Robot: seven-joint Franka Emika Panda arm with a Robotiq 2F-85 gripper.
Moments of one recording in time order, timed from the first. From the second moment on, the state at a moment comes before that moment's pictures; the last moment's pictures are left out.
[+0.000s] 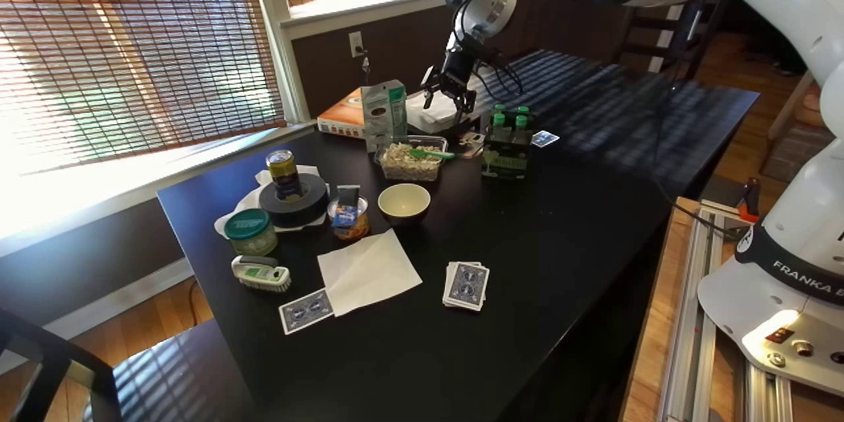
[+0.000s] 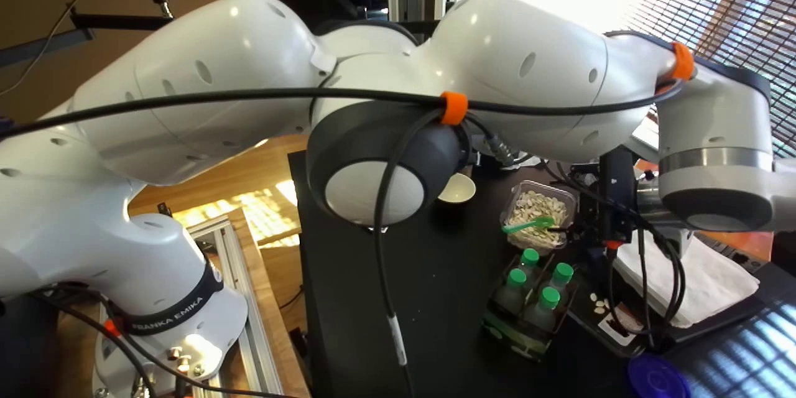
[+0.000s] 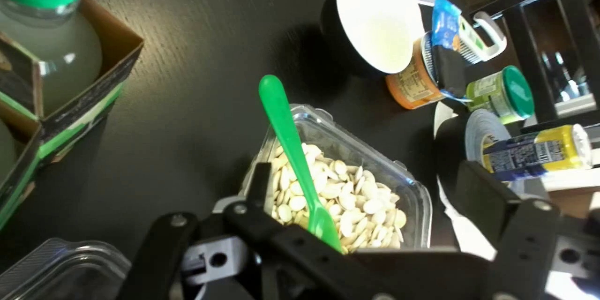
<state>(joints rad) -0.57 1.12 0.11 -0.94 0.53 1.47 -0.05</state>
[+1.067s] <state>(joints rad) -0.64 1.11 0.18 -1.16 0.58 1.51 -0.54</state>
